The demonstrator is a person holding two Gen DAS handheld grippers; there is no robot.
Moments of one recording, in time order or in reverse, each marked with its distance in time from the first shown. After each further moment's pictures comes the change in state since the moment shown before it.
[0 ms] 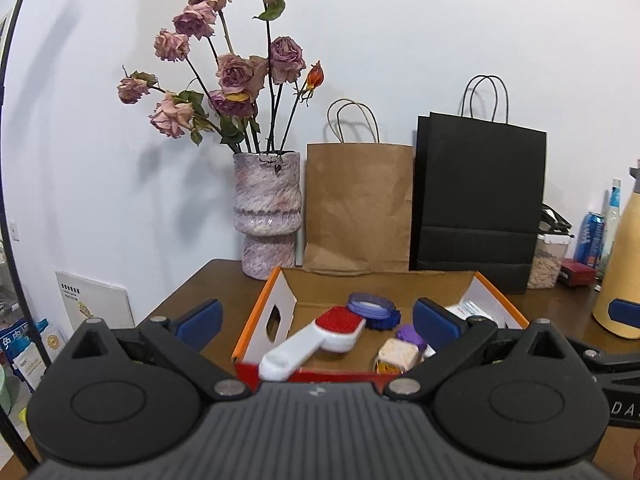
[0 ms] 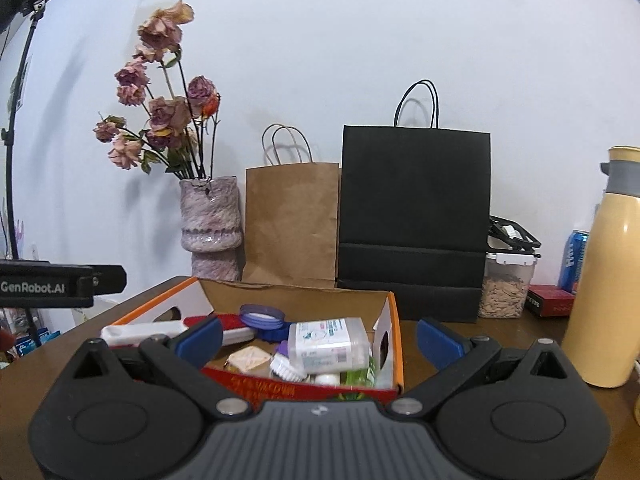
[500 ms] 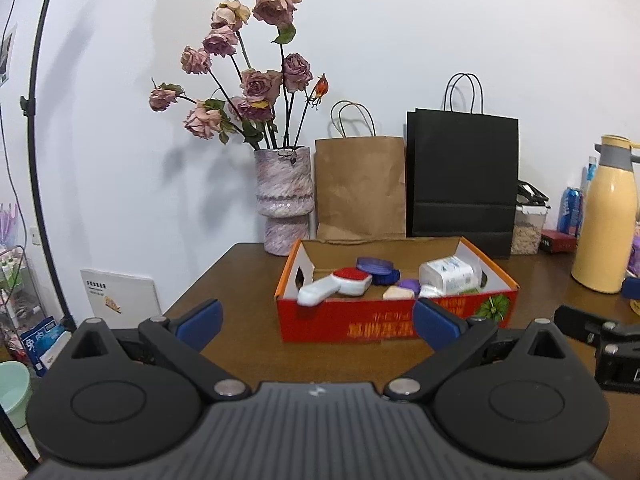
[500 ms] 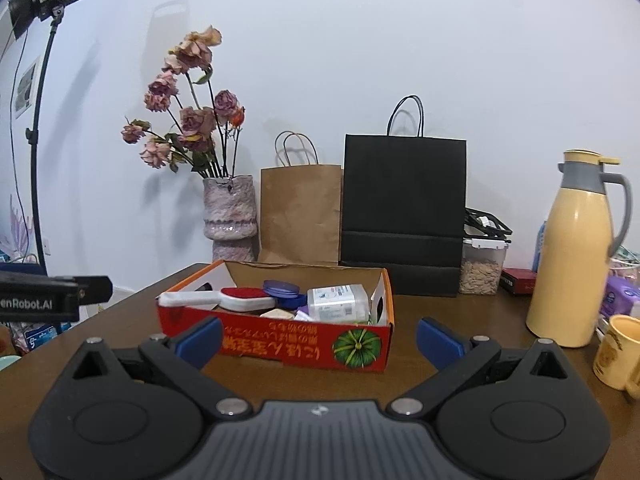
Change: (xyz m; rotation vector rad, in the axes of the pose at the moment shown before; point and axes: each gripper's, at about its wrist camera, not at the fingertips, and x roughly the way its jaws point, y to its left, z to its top) left arm -0.110 0.017 -0.032 0.051 0.016 0.016; right arm -0.113 0.021 -0.023 0.008 0.007 -0.014
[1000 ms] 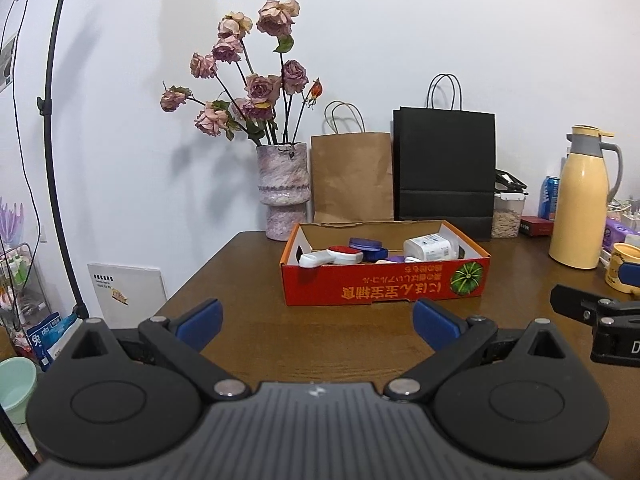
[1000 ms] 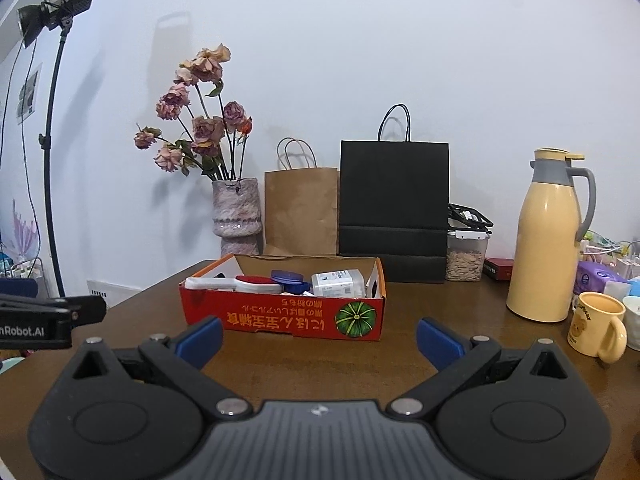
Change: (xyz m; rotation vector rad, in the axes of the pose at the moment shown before) left arm -0.070 0.003 -0.030 0.012 -0.004 -0.018; right arm -0.073 0.009 -0.021 0.016 -0.010 -0.013
